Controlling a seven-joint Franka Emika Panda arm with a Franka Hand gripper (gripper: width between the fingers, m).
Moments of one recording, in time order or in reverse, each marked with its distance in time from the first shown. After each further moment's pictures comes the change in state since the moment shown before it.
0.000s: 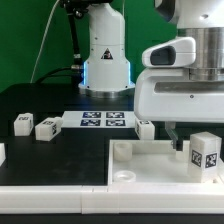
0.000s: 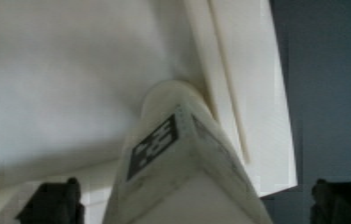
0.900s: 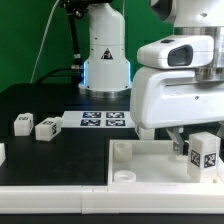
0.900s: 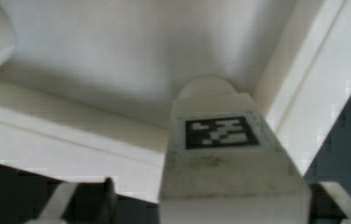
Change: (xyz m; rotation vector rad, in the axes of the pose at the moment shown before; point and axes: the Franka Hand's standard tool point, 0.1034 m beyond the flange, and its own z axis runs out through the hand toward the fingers) arm 0.003 0.008 0.000 -0.038 0.001 -0.454
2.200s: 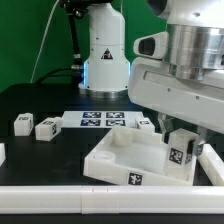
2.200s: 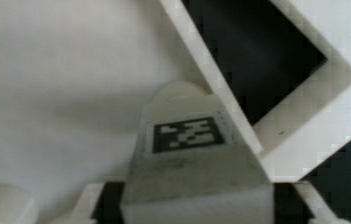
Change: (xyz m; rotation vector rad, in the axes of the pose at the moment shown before) arm -0.017 0.023 -0.002 -0.115 -0.011 1.162
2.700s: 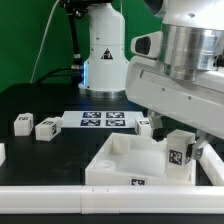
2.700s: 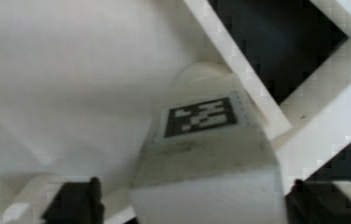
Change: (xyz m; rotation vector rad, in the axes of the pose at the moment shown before) arm 0.003 0.004 0.001 -0.013 0.003 0.015
